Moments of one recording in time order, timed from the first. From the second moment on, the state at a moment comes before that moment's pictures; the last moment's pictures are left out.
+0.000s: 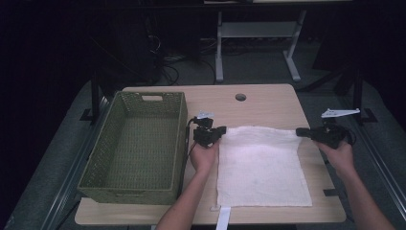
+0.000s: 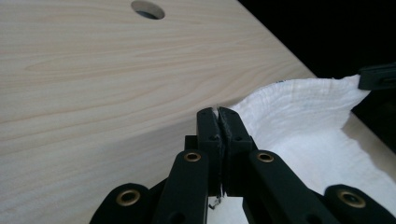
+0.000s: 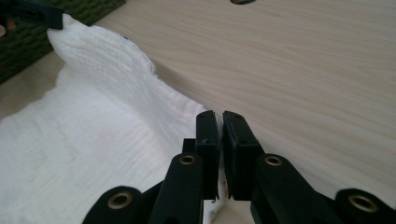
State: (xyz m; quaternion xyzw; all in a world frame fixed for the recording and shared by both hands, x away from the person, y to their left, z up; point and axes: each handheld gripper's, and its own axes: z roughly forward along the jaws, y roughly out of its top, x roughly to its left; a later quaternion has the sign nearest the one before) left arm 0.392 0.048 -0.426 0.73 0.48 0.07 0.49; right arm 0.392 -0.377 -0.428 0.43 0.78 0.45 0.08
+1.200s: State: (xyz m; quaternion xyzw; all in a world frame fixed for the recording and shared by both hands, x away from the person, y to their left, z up) left arm 0.260 0.056 -0.423 0.79 0.38 0.07 0.47; right arm 0.253 -0.373 -0.429 0.33 0.82 0.46 0.07
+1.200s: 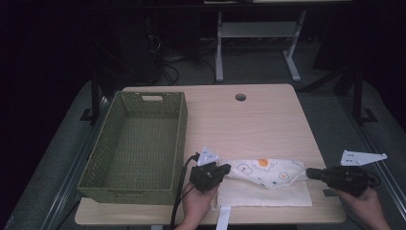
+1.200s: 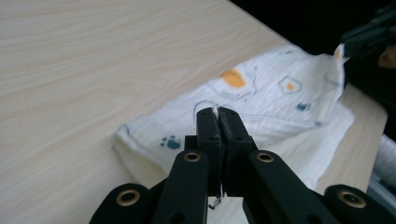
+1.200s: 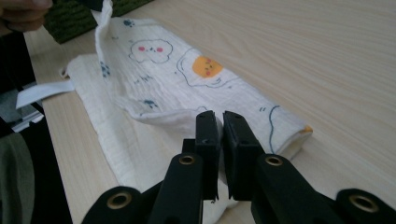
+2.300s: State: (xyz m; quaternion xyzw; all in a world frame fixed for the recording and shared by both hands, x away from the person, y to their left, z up) left arm 0.220 0.074 -0.445 0.82 0.35 -0.03 0.45; right arm 0.219 -0.367 -0.452 0.31 0.85 0.43 0.04
